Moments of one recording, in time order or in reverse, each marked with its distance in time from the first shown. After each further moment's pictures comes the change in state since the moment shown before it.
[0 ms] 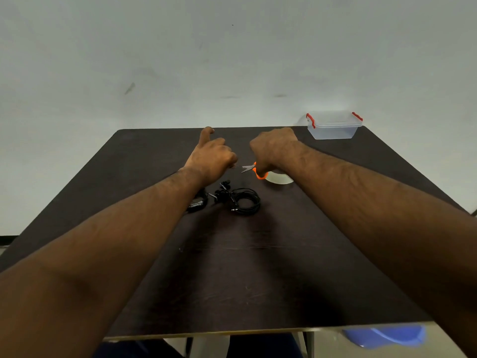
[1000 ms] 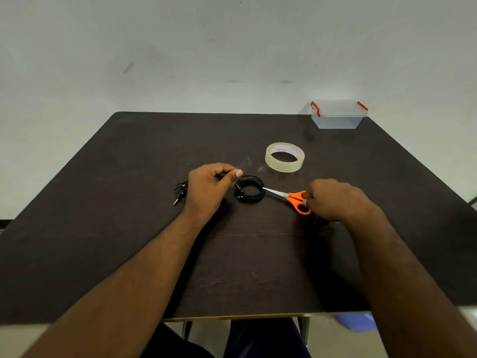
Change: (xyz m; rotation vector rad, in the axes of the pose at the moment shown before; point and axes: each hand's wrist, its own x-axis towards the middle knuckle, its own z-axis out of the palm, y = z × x) left_hand -0.079 0.063 0.012 -1.201 0.472 -0.581; right_hand -0.101 0.012 0.083 0.486 -0.269 0.362
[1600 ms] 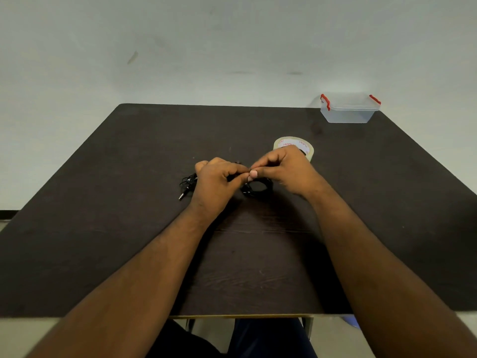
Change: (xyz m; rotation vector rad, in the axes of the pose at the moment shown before) left_hand -0.001 -0.003 -0.002 0.201 -0.081 0.207; right_hand 0.038 -0.060 0.009 0.999 0.141 -0.631
